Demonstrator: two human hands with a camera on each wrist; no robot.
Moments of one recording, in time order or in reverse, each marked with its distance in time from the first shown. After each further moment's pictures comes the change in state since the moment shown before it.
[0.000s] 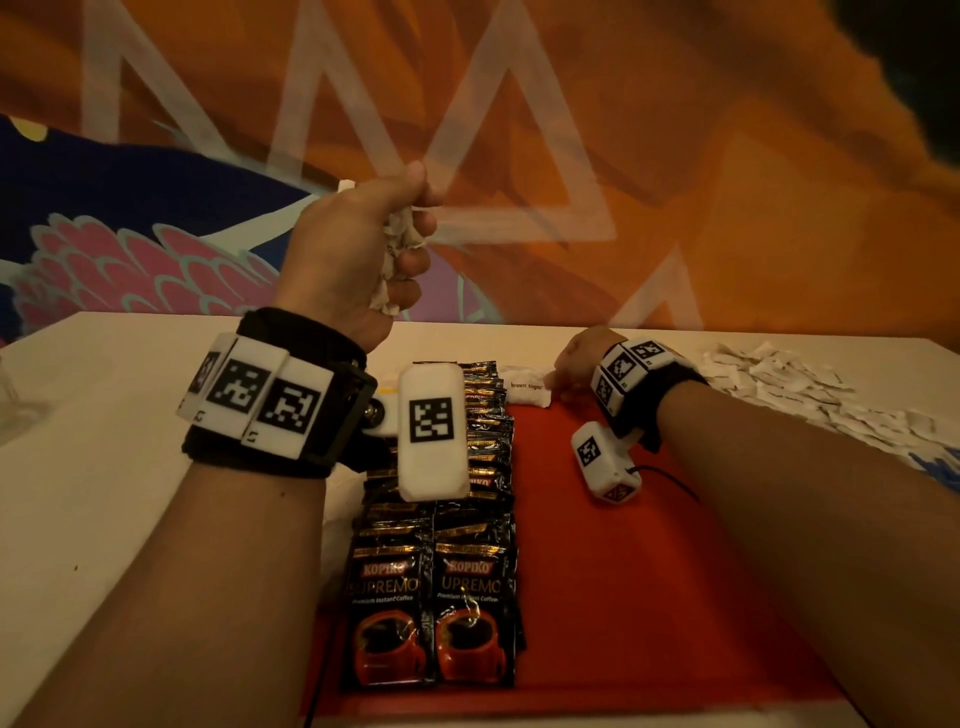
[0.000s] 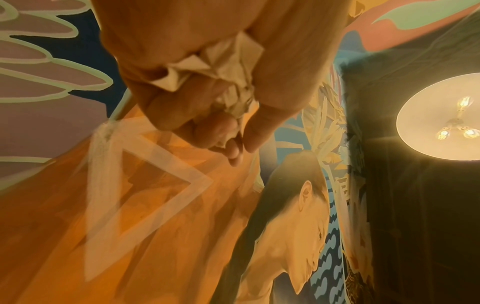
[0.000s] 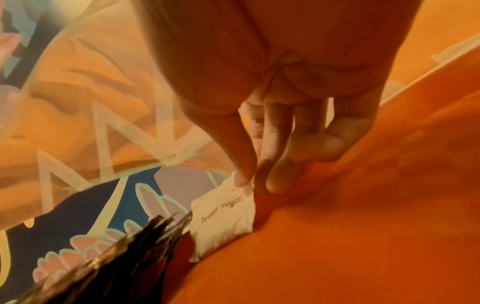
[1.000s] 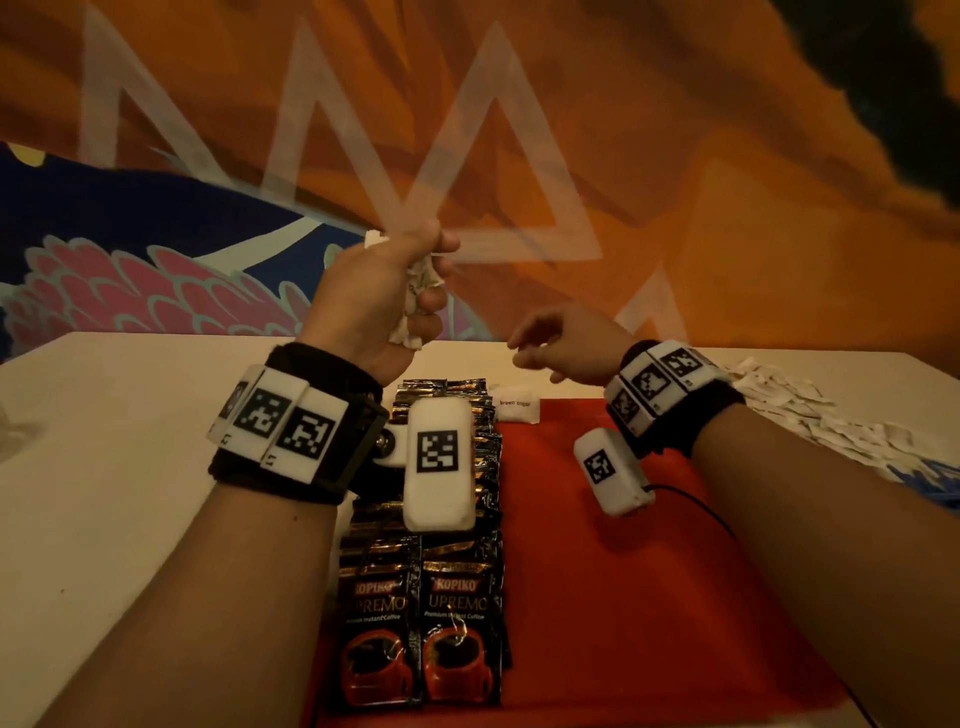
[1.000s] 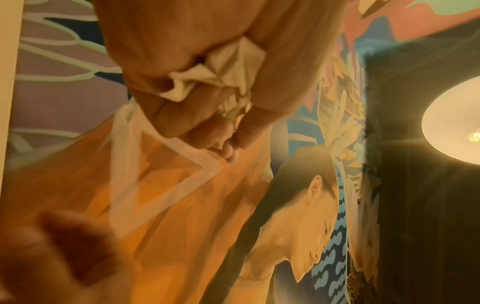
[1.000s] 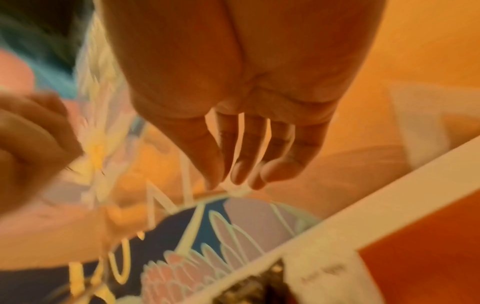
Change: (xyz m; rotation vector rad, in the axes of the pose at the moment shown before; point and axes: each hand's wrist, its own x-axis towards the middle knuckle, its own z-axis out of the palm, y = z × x) left_hand 0.002 -0.014 0.016 -0.100 -0.033 -0.113; right_hand -0.085 -0.049 -0.028 -0.008 -0.042 -0.476
